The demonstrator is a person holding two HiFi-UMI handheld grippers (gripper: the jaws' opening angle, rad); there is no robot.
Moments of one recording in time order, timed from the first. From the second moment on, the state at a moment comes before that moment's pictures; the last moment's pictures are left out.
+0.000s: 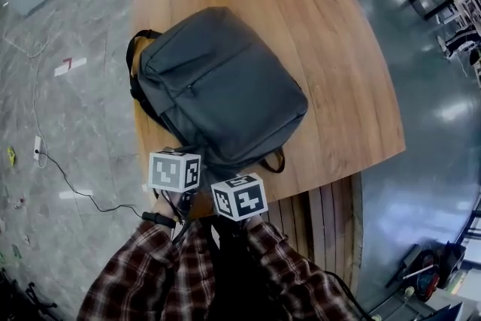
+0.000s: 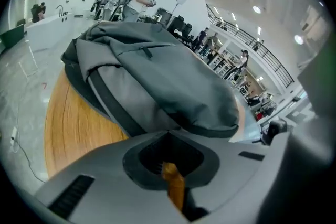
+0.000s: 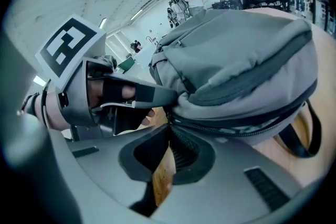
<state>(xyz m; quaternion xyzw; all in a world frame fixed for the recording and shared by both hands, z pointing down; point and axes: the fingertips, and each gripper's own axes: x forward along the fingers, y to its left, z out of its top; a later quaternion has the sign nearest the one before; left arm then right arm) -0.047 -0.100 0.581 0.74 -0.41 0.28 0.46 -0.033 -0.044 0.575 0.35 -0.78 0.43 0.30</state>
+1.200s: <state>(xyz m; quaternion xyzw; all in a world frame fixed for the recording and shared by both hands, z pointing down) -0.060 -0.125 0.591 0.74 -0.36 0.30 0.48 0.139 -0.065 0.567 0.40 -0.74 0.40 0.36</state>
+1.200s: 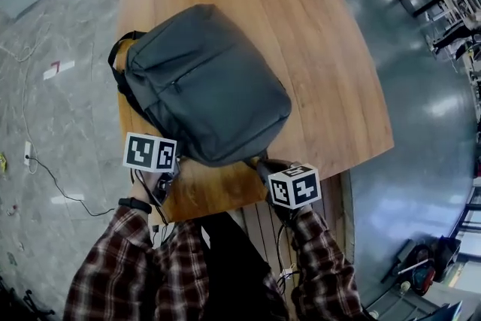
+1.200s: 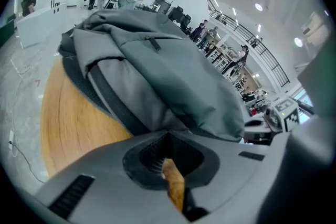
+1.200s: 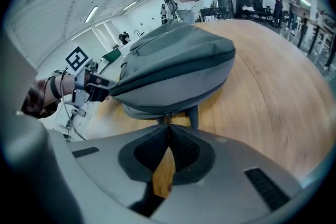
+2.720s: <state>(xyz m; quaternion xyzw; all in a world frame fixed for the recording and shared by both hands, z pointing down) -0.014 -0.131 0.562 0.79 -0.35 0.30 0.41 0.105 -0.036 0.566 0.39 -0.77 0.34 0.38</state>
